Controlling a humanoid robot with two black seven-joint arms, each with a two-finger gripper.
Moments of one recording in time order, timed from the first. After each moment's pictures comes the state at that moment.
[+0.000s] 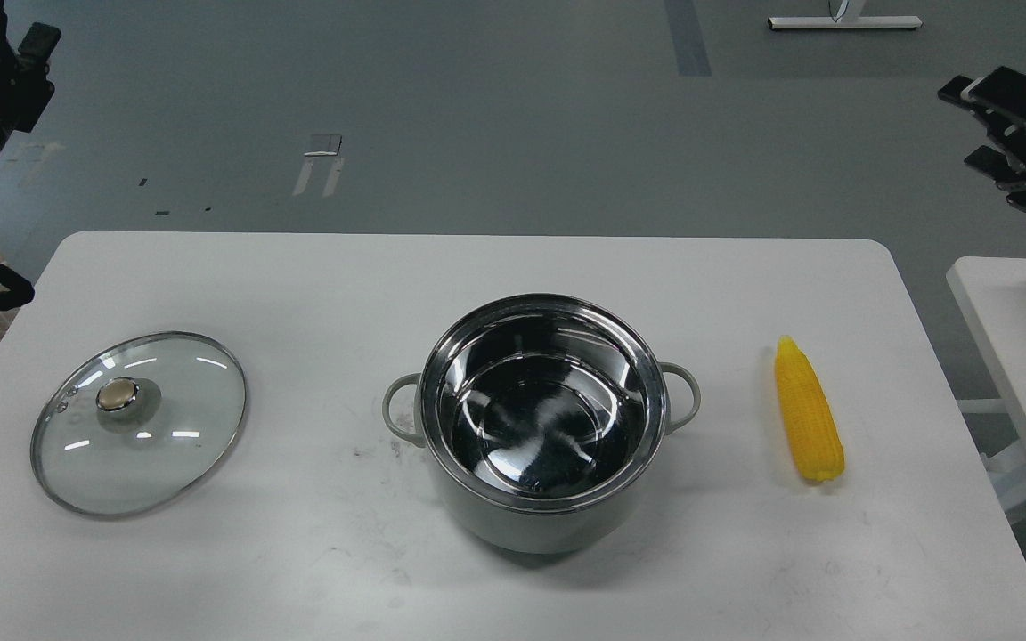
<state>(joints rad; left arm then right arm) -0.86 0.73 -0.81 -0.69 0.29 -0.31 -0.49 0.61 -0.75 1.12 1.30 -1.37 0.49 -0.15</state>
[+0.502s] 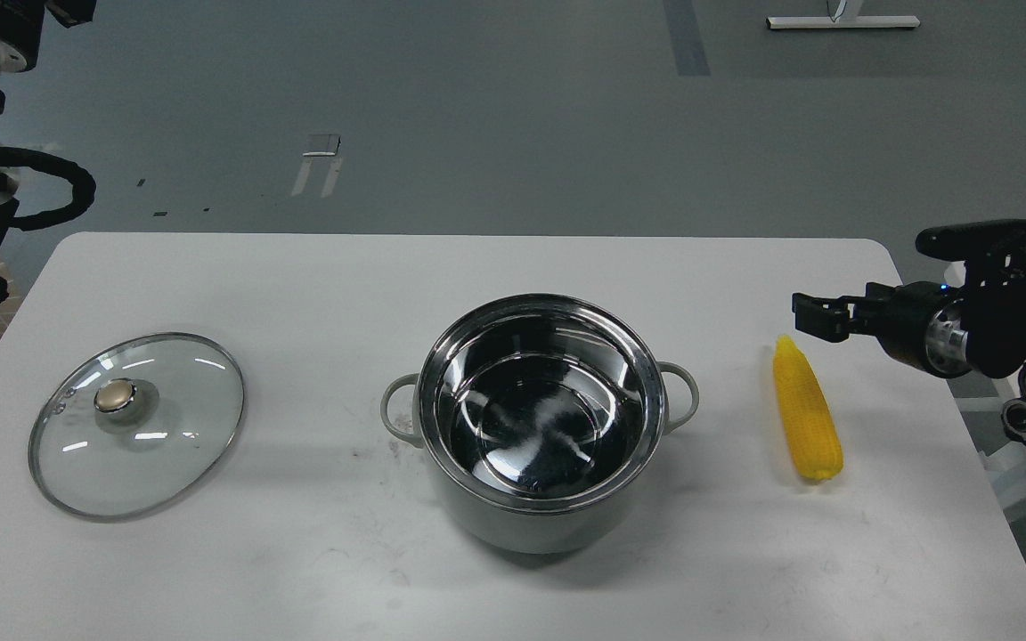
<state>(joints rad) -0.93 0.58 -0.97 -0.66 0.13 -0.36 -0.44 0.57 -0.65 0.75 1.34 -1.91 0.49 -0.16</state>
